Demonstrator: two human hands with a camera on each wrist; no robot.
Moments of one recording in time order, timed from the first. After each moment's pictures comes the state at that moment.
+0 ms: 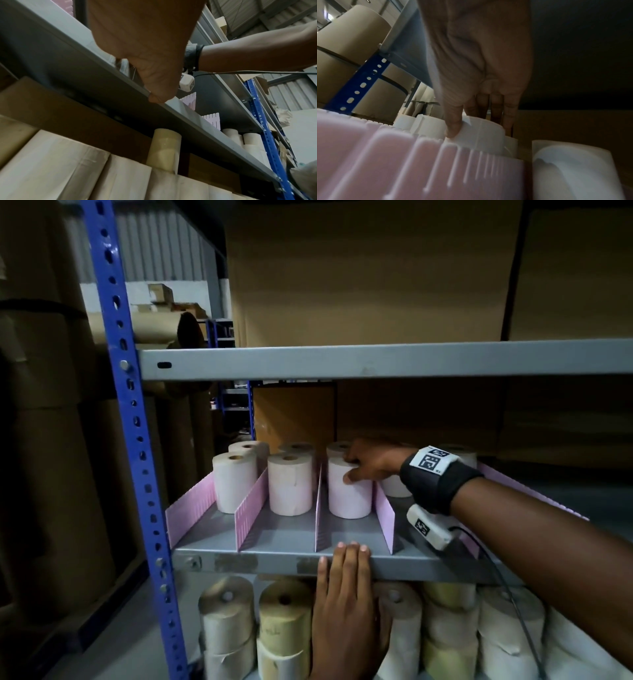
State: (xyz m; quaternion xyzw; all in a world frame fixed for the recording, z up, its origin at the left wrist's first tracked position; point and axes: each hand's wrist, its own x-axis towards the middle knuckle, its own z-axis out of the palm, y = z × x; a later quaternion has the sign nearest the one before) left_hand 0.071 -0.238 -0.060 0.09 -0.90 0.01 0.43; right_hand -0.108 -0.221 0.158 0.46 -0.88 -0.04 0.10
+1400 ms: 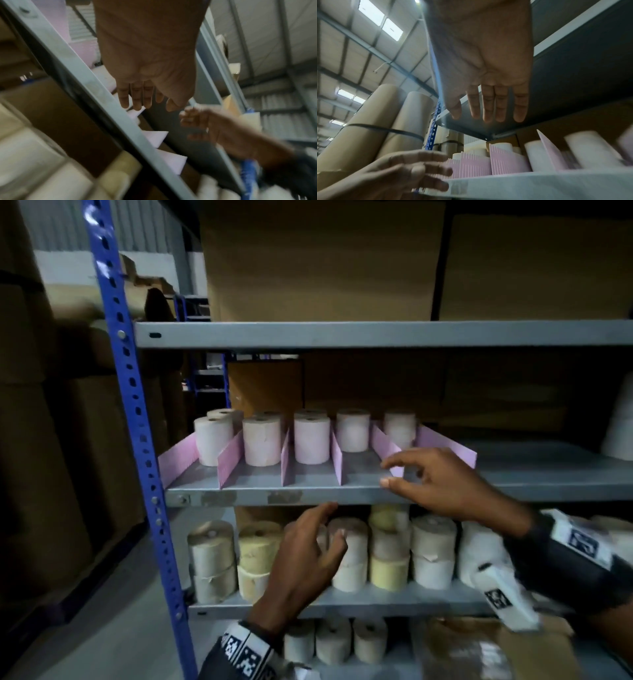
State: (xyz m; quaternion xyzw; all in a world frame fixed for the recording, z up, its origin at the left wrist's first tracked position) left_hand 0.169 -0.194 -0.021 -0.02 -0.84 -0.37 0.40; right_hand 0.043 0.008 0.096 0.46 -0.83 0.26 0.19
